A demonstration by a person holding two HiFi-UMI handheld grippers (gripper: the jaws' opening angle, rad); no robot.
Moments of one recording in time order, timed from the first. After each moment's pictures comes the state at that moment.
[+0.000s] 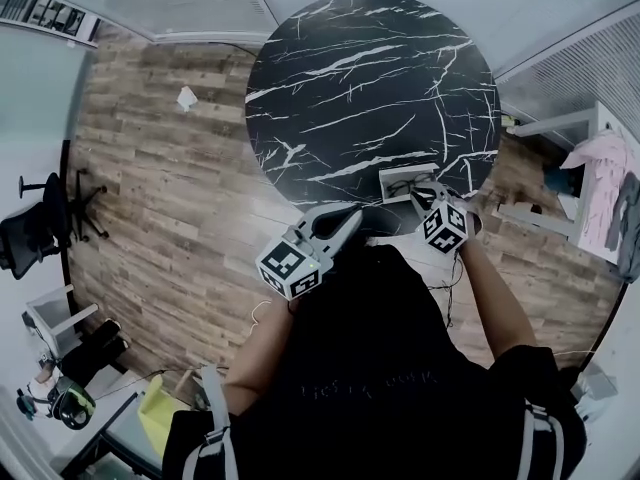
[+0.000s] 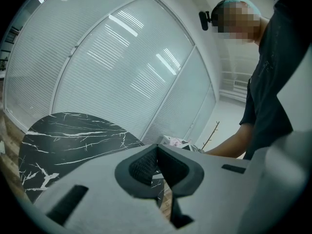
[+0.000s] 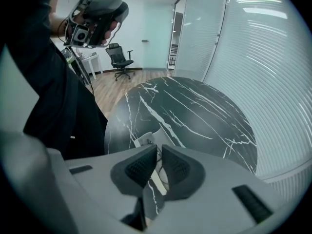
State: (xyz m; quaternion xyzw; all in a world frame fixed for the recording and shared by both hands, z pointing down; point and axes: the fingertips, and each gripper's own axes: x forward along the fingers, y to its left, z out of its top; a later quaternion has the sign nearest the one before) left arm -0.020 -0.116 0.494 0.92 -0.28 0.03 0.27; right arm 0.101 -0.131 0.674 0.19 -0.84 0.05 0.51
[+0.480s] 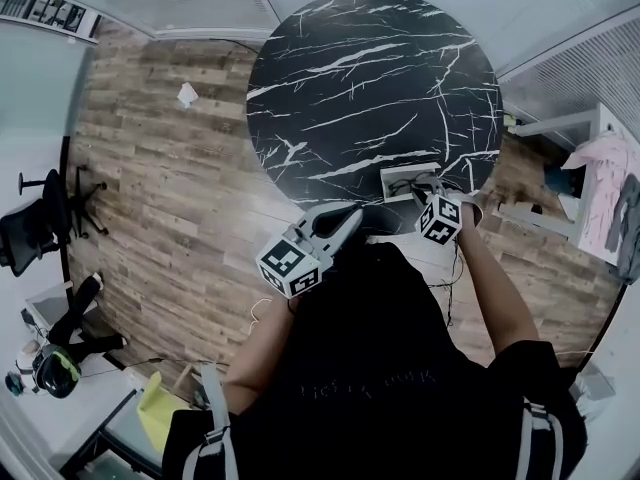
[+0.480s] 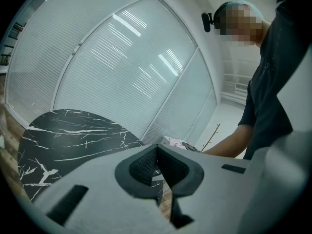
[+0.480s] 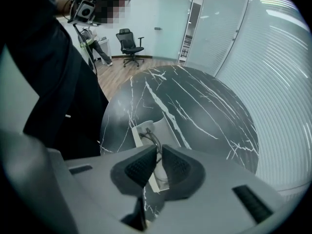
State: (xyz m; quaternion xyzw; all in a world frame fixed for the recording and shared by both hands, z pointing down) left arm -0.025 -0.116 0.499 0.91 -0.28 0.03 0.29; right arm 0.105 -0.132 0.709 0.13 -0.81 0.01 0.57
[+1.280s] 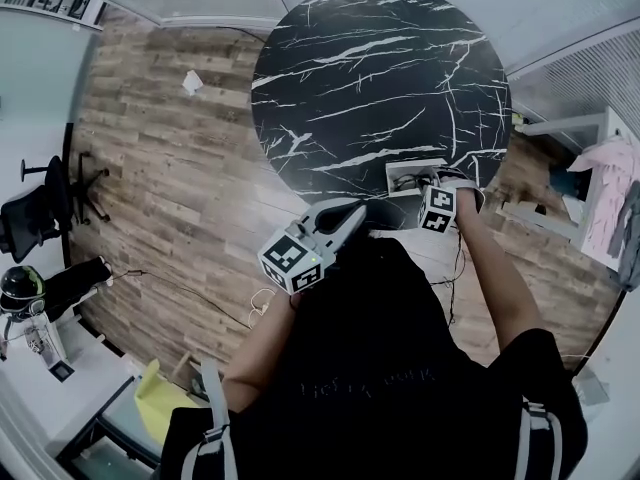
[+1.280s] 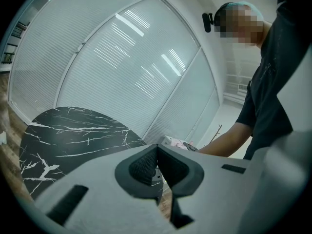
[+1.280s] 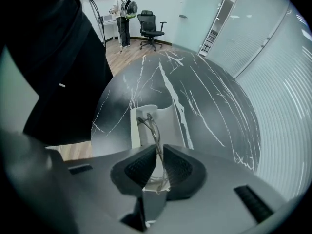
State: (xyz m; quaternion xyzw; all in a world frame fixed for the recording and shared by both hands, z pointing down) left arm -0.025 -0.112 0.504 0.91 -0.29 0.03 0.30; right arm 0.114 -0.137 0.754 0.04 -0.77 -0.07 0.63
